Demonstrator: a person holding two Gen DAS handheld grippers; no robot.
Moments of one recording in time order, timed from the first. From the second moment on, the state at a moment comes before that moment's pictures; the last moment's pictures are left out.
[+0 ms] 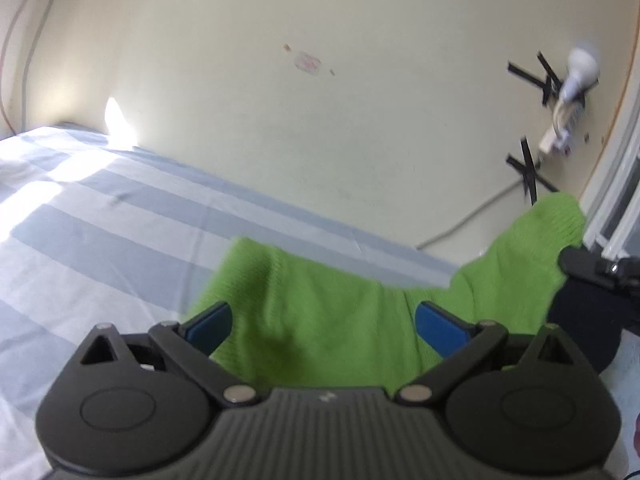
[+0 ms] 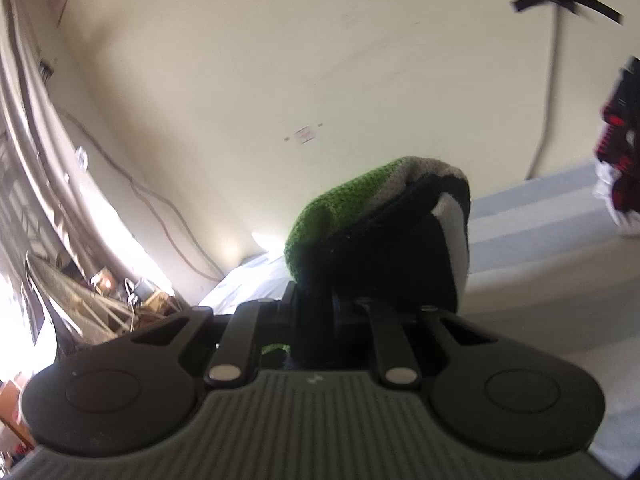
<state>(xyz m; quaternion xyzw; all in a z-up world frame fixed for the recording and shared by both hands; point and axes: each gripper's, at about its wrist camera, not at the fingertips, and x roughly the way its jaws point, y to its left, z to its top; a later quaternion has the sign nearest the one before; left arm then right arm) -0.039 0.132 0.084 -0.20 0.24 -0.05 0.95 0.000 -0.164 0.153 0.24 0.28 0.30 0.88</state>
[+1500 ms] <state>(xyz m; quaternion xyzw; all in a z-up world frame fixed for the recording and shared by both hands) -0.032 0.142 0.053 -0.15 0.27 -0.04 0.95 0.101 0.019 0.101 0.04 0.37 0.32 0.87</state>
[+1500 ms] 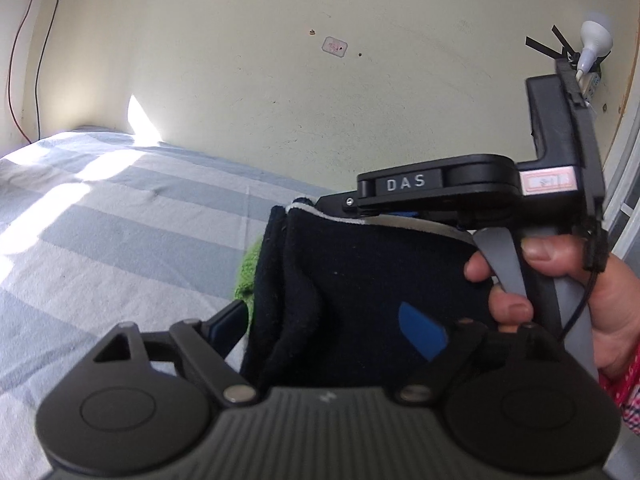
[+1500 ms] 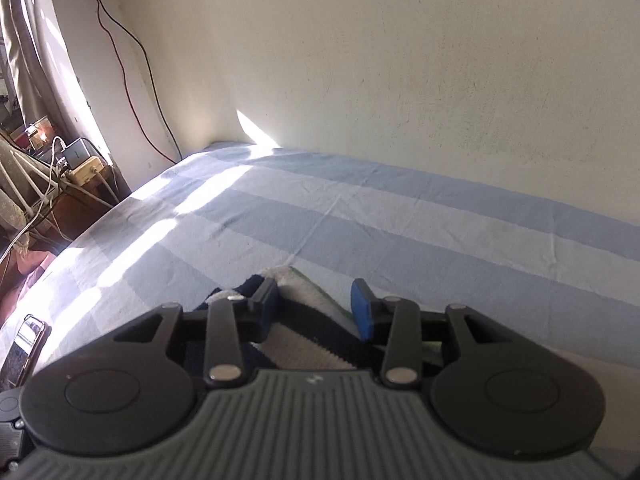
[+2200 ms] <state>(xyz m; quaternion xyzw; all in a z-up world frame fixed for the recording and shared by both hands) -0.026 0.139 0.050 -0.15 0.29 -0.02 0.94 0.012 -0.165 0.055 0.37 0.35 0.27 0.82</state>
